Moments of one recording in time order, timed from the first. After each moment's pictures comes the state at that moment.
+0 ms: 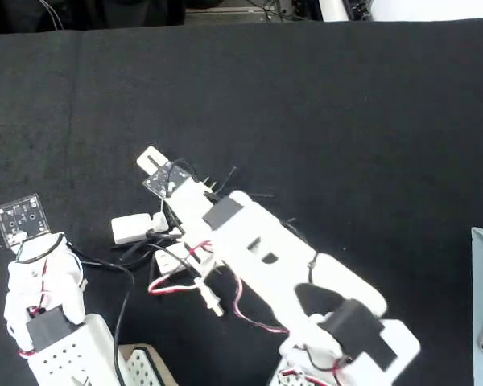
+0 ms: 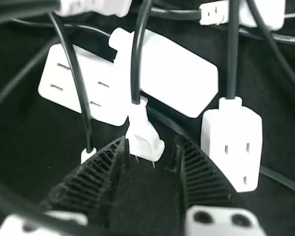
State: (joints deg) left arm -35.3 -101.1 90.3 60.1 -9.5; right arm -42.9 -7.8 38.5 61.9 4.3
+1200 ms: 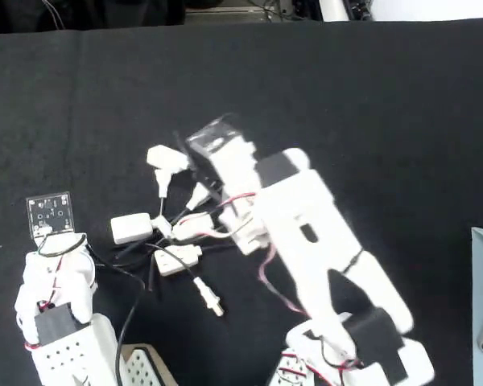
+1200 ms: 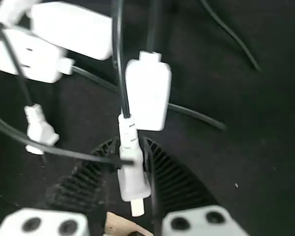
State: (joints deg) left arm -29.0 -101.1 92.9 59.9 -15.1; right arm -23.2 -16.3 27.6 82.8 14.9
